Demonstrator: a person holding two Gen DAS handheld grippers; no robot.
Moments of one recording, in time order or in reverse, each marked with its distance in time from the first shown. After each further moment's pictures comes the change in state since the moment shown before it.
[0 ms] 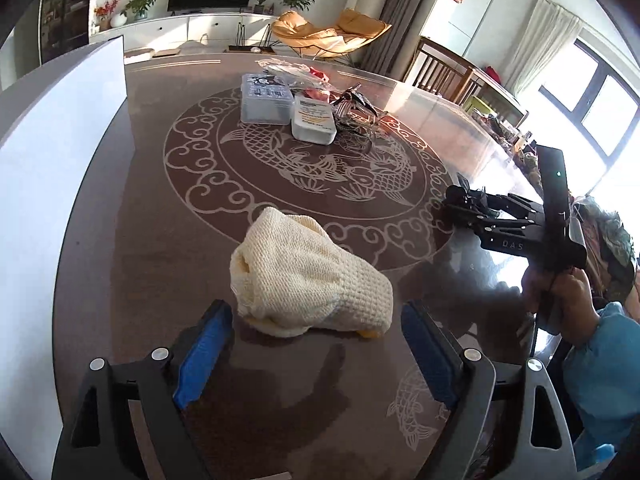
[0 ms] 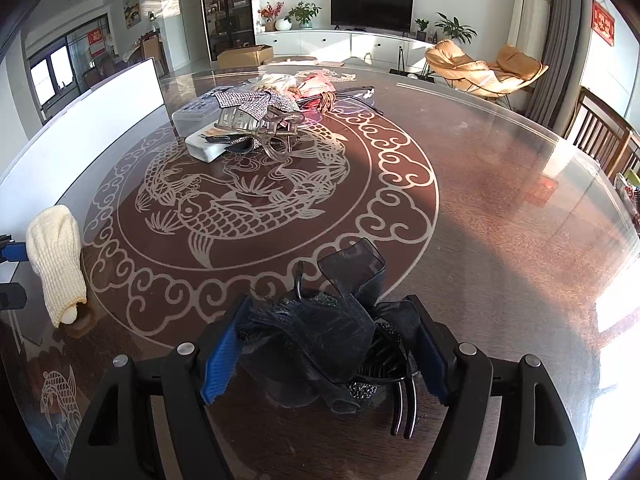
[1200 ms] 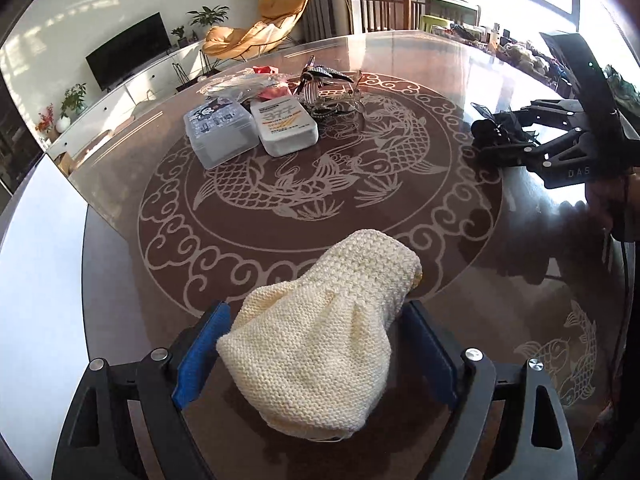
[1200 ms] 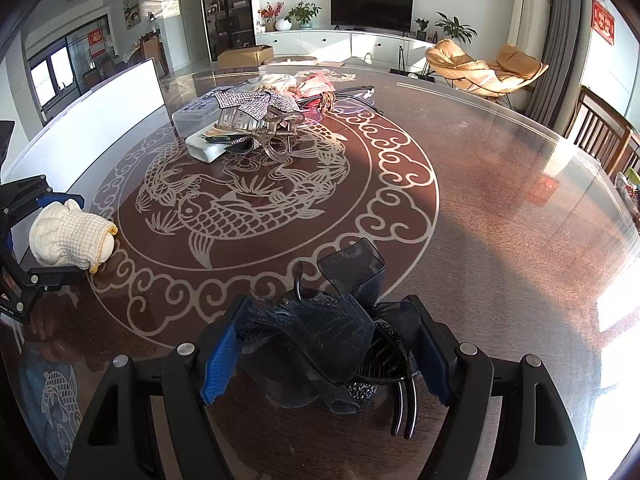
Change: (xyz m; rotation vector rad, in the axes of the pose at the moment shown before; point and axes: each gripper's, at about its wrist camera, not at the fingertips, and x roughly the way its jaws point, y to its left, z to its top) left arm 0.054 -0.016 0.037 0.402 0.067 0.059; right arm 0.000 0.000 0.000 0.002 0.000 0.001
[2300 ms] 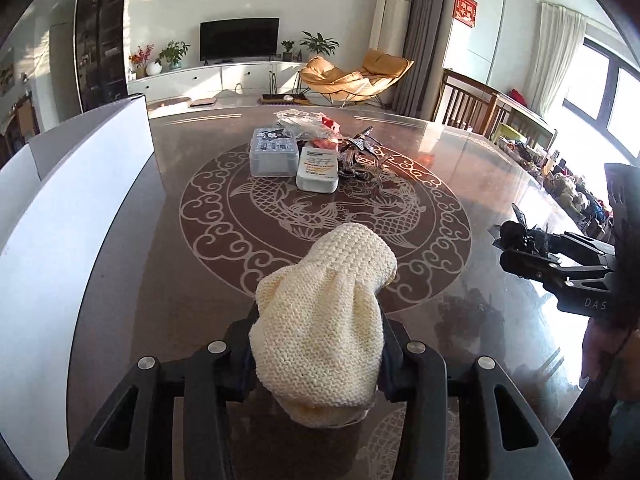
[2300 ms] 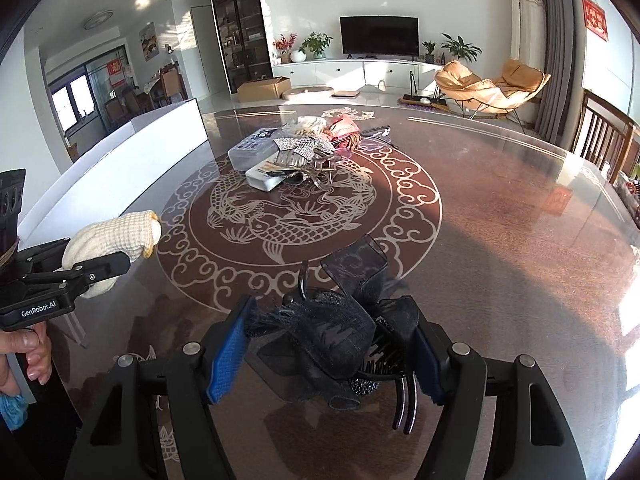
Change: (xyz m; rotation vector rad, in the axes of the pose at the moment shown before) left arm -0.056 -0.040 -0.029 -0.452 -0.186 0.091; right arm -0.070 0.021 -0.024 0.023 -0.089 0.097
